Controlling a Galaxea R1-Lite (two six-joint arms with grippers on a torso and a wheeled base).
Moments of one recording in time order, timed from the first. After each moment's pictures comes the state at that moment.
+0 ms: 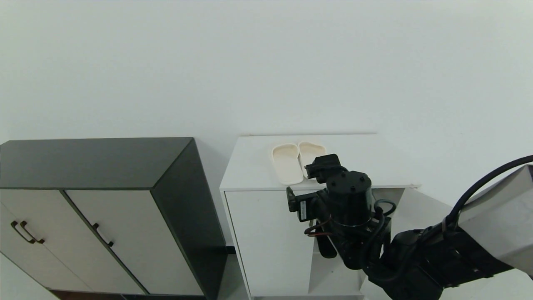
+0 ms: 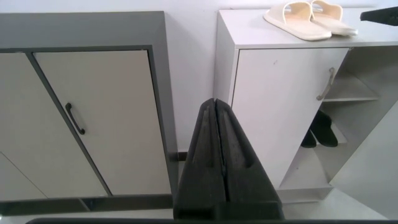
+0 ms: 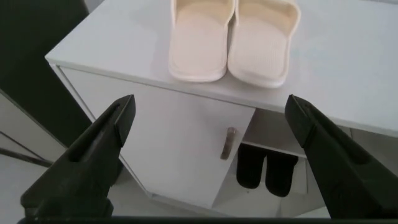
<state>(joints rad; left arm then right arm) 0.00 0.00 0.00 0.00 0.00 0.00 0.86 2.04 -0.95 -0.95 -0.60 0.08</state>
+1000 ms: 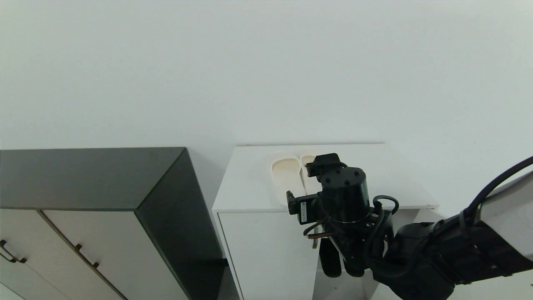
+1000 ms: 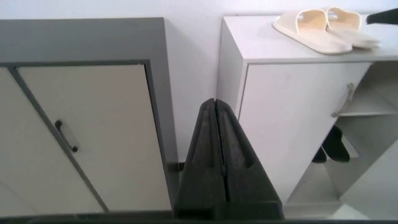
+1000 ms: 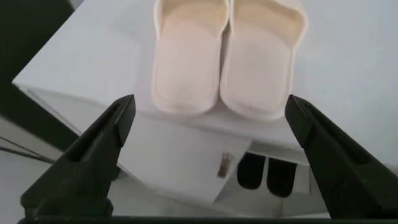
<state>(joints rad) 0.00 0.00 0.00 0.00 0.00 0.00 0.87 2.00 -0.99 -0.76 -0.61 0.17</state>
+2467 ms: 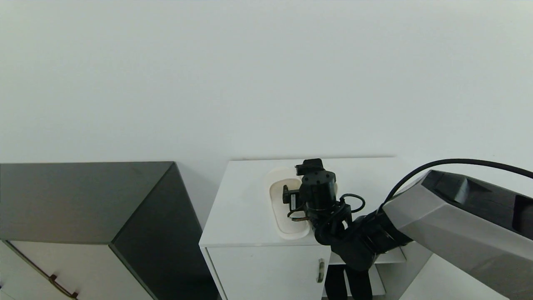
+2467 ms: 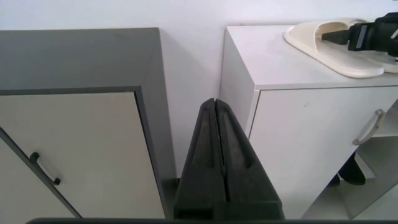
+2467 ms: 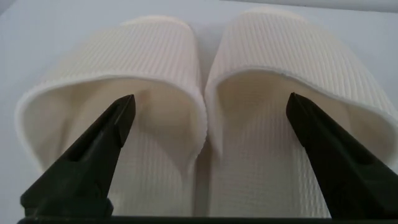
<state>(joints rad) 0.00 0.00 0.00 0.00 0.00 0.00 0.76 2.31 -1.26 -0.84 -0.59 0.16</state>
